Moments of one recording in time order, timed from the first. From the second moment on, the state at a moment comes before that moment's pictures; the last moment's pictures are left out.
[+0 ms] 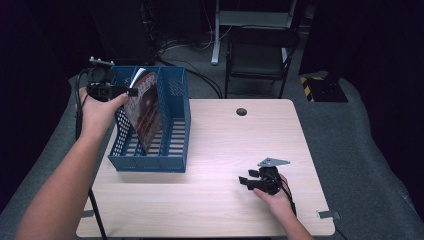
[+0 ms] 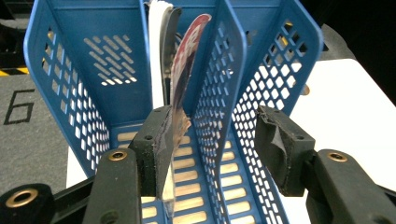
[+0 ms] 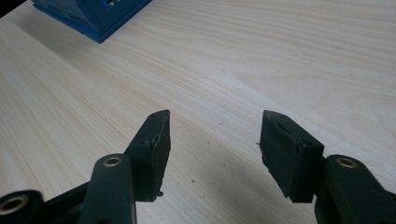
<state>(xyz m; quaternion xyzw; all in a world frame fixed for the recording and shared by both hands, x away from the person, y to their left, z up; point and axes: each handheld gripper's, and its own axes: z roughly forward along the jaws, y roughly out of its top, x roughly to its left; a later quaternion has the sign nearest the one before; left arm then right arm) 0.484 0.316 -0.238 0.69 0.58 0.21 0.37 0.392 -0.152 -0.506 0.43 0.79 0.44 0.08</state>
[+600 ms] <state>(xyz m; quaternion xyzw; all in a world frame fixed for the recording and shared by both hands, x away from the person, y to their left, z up) 0.460 0.288 -0.223 0.74 0.52 0.19 0.38 0.392 -0.149 -0.507 0.43 0.79 0.43 0.08</state>
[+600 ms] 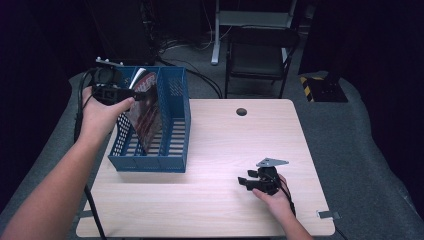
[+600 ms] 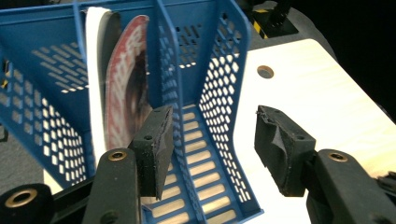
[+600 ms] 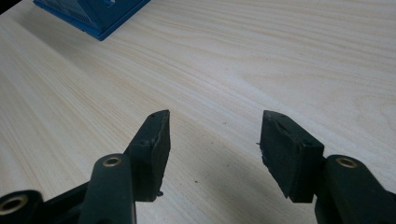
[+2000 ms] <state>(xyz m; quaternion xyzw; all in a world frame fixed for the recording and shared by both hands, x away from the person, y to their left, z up) 0.420 0.203 -0.252 0.83 0.40 0.12 0.36 0.391 -0.149 -0.505 0.43 0.79 0.43 0.08</state>
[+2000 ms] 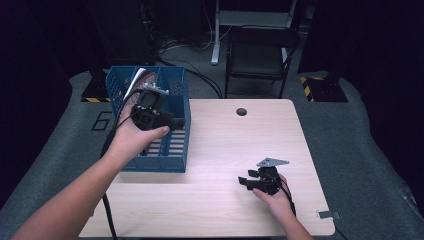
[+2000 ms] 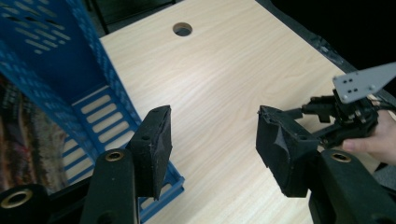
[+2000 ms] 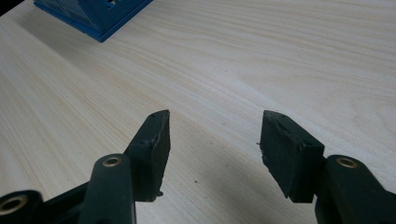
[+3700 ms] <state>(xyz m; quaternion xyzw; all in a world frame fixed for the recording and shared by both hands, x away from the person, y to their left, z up) 0.381 0.188 -0.409 0.83 0.39 0.04 0.39 0.389 -0.149 -0.505 0.43 0.79 0.43 0.08</state>
